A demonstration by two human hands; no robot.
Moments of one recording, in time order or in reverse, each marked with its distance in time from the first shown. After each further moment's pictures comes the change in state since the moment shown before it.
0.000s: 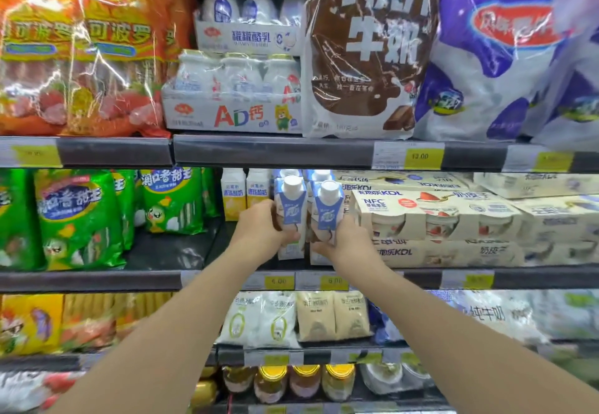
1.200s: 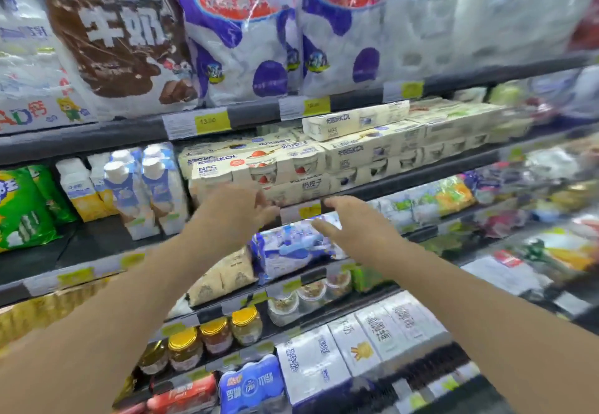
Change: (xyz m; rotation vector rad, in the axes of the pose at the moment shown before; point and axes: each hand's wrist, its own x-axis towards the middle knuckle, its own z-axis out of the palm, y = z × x) left_hand -0.123 0.174 0.112 0.611 -0.157 0.512; right_hand -0.134 0.189 -0.180 -0.388 0.137 -0.095
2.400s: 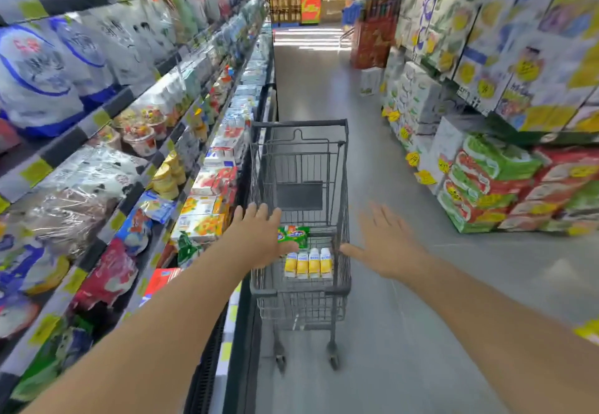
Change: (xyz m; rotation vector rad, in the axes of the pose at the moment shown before) left_hand 0.171 0.833 0.341 0.206 -0.487 1.339; right_hand -0.336 0.666 -0.185 -0.206 0.078 1.375
